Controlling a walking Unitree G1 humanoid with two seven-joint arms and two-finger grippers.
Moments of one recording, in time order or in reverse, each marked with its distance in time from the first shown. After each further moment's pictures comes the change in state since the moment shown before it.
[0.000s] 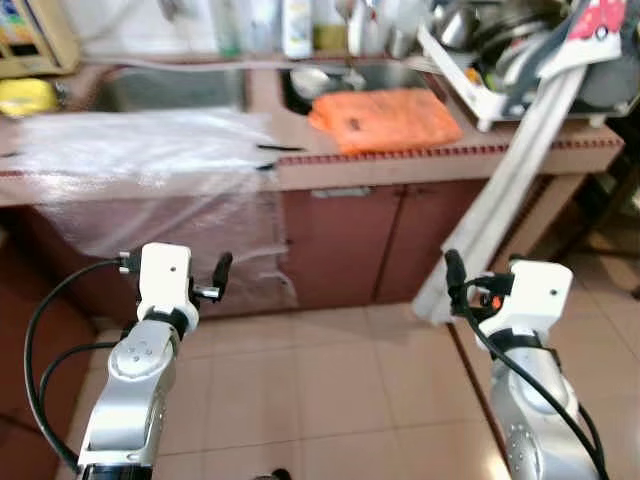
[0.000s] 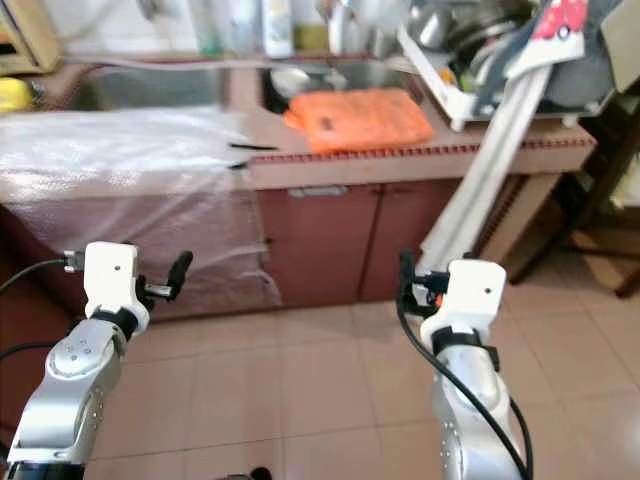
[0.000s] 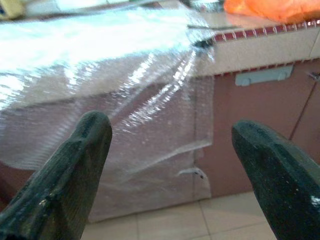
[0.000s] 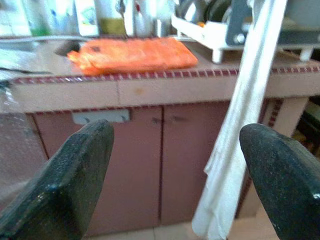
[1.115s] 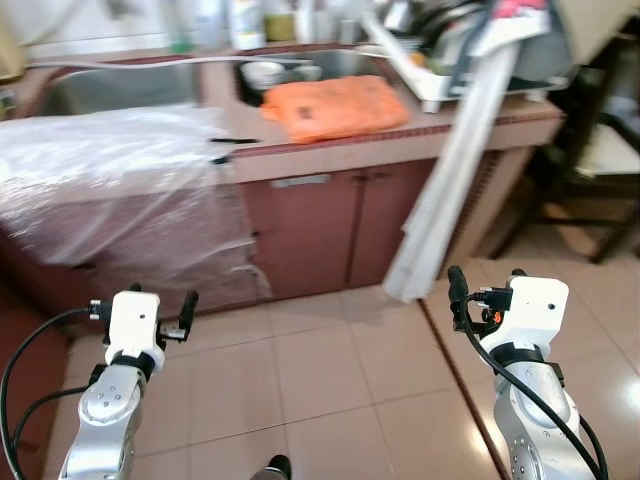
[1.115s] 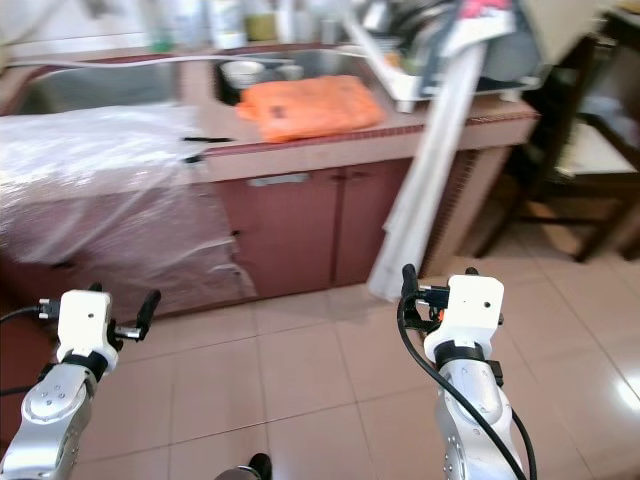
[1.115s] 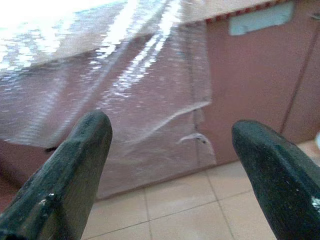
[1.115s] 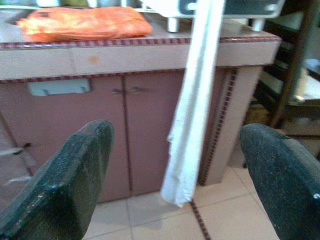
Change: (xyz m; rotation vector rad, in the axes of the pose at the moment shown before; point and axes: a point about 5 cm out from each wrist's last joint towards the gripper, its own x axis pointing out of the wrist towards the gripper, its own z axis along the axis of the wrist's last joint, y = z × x) left arm -0.016 0.043 -0.070 0.072 0.058 0.075; right arm -0.010 -0.005 -0.017 -0.031 0.069 -0.011
